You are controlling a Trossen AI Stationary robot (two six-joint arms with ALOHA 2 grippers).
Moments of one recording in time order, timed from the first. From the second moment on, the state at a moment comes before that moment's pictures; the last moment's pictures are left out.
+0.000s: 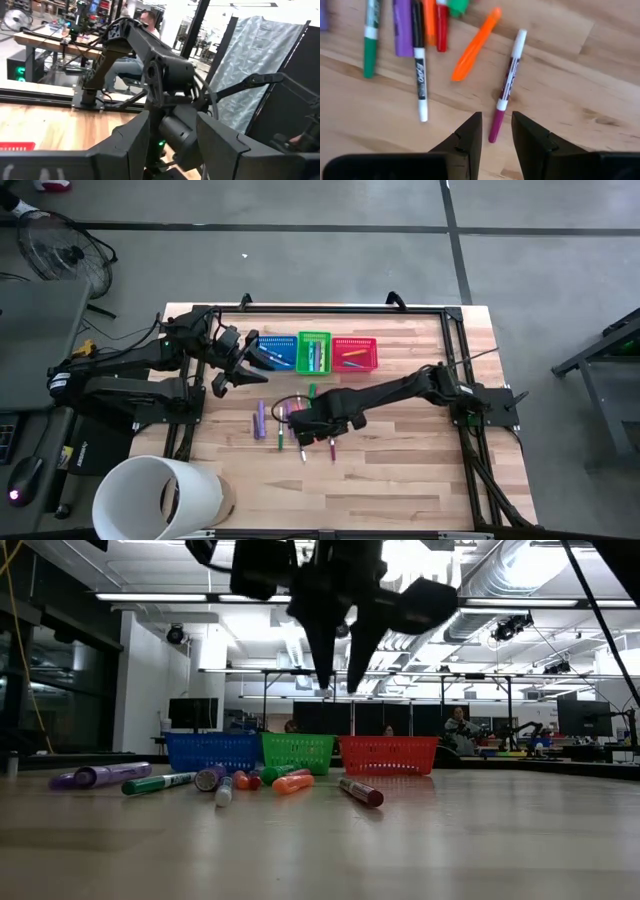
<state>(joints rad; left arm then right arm) 0.26 0.80 0.74 0.12 0.62 -0.29 0.22 2.26 2.08 -1.27 0.01 1.48</state>
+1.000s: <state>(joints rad) 0.26 0.80 0.74 0.10 0.62 -0.30 0.25 2.25 1.70 -0.92 -0.06 1.57</state>
